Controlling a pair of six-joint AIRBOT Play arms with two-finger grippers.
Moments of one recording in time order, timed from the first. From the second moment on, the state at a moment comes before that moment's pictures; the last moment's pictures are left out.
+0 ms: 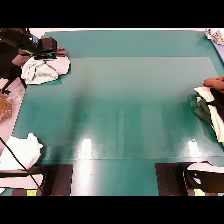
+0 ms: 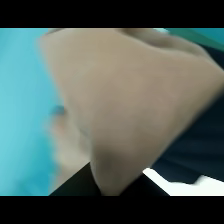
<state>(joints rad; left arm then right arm) -0.14 -1.47 1.97 1.40 -1.48 -1.70 -1.08 -1.41 1.84 -1.15 1.65 1.75</state>
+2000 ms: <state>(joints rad) -0.14 -0.44 0.67 1.62 -0.90 -1.82 -0.21 -0.73 0.78 -0.86 1.05 1.00</state>
